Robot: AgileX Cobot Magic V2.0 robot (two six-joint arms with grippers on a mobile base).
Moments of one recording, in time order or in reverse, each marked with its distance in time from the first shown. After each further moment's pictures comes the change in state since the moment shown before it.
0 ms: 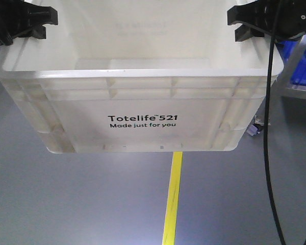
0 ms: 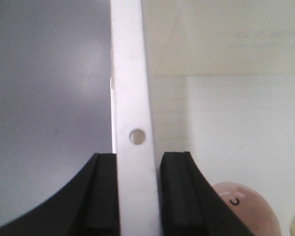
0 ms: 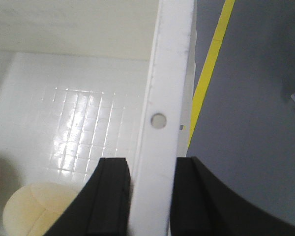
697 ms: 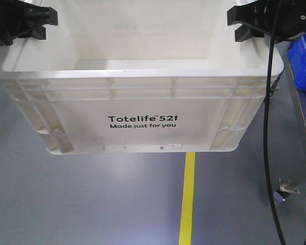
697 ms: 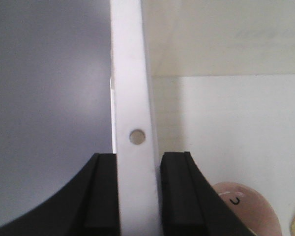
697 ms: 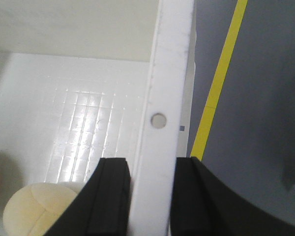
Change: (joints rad) left arm 0.000 0.000 0.000 0.000 0.005 0.000; right arm 0.000 0.000 0.000 0.000 0.000 0.000
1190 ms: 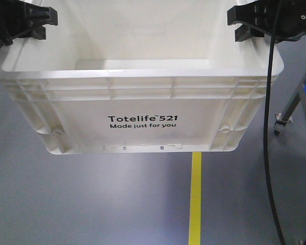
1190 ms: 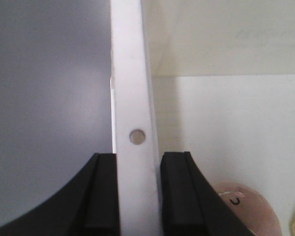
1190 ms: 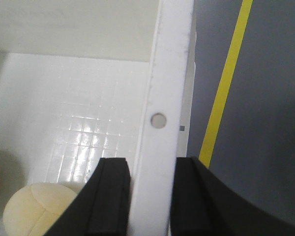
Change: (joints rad) left arm 0.000 0.000 0.000 -0.001 0.000 0.000; right arm 0.000 0.000 0.000 0.000 0.000 0.000
